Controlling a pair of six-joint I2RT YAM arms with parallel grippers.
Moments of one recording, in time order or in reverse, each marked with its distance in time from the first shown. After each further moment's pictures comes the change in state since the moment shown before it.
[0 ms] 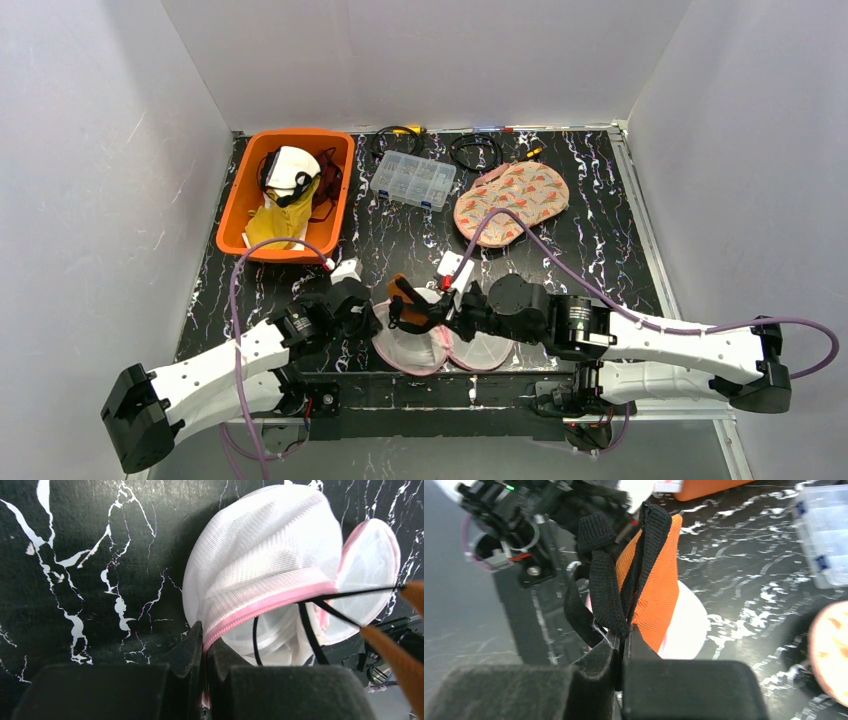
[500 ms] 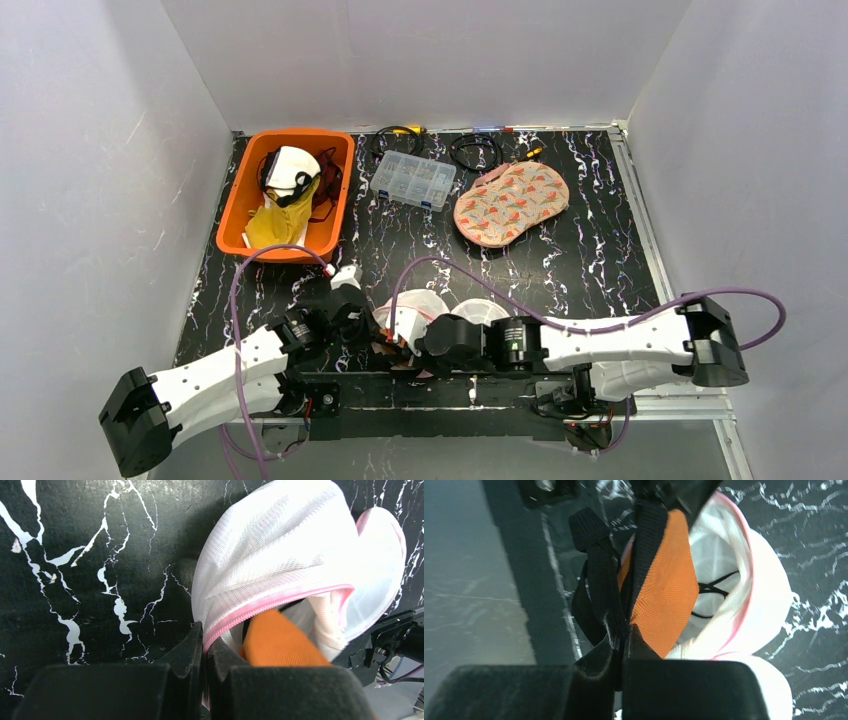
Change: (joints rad) left arm 0.000 -0.036 -0.071 0.056 0.021 0.010; right arm 0.159 0.307 -0.017 -0.020 0.040 0.002
